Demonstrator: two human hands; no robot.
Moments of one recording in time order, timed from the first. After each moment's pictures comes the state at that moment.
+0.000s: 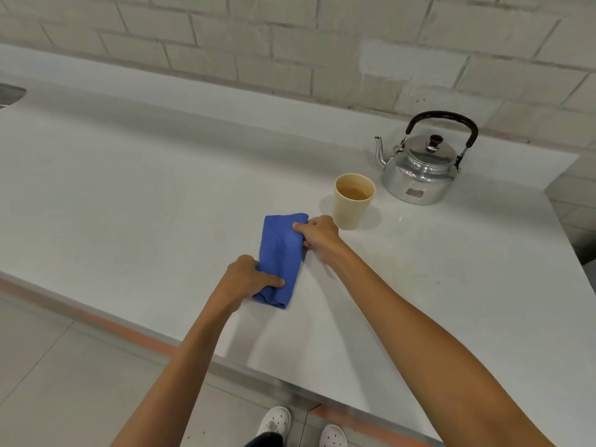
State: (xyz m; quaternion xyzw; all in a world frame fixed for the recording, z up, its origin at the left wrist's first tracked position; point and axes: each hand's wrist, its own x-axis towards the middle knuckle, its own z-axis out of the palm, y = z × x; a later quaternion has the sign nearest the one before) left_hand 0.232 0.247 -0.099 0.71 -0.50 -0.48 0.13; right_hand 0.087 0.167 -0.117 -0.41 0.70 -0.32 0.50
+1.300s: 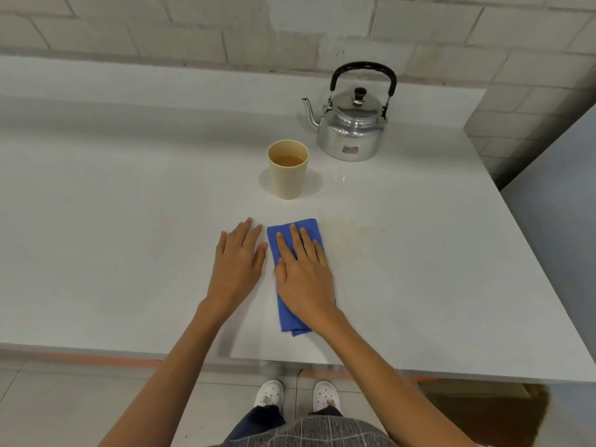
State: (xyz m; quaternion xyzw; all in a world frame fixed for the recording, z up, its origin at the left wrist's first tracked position) left_hand 0.179 0.247 -0.160 0.55 -0.80 -0.16 0.17; right_hand 0.053 0.302 -0.167 -0.68 0.71 -0.14 0.08
